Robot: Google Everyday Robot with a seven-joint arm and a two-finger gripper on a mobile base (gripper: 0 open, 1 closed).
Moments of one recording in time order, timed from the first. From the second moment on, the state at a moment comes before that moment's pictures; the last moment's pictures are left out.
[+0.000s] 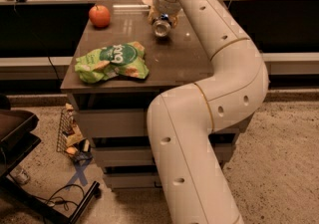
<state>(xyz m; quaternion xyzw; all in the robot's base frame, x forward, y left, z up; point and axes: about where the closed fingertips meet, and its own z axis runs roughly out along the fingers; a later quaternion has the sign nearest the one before) 0.868 -0.035 0.858 0.05 0.96 0.11 0.25</state>
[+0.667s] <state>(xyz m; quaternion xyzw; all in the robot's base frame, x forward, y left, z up) 0.837 -0.083 0.933 0.05 0.95 0.10 0.29</state>
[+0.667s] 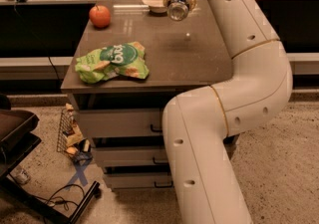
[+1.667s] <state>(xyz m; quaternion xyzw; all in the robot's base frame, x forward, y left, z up) 0.819 -0.080 0.963 0.03 0.95 0.10 0.29</state>
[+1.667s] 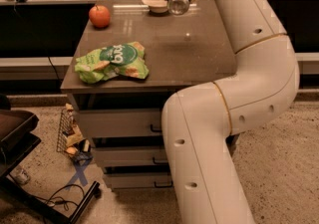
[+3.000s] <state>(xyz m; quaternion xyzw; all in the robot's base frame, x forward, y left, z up) 0.737 -0.137 1.024 0.07 0.97 0.04 0.25</state>
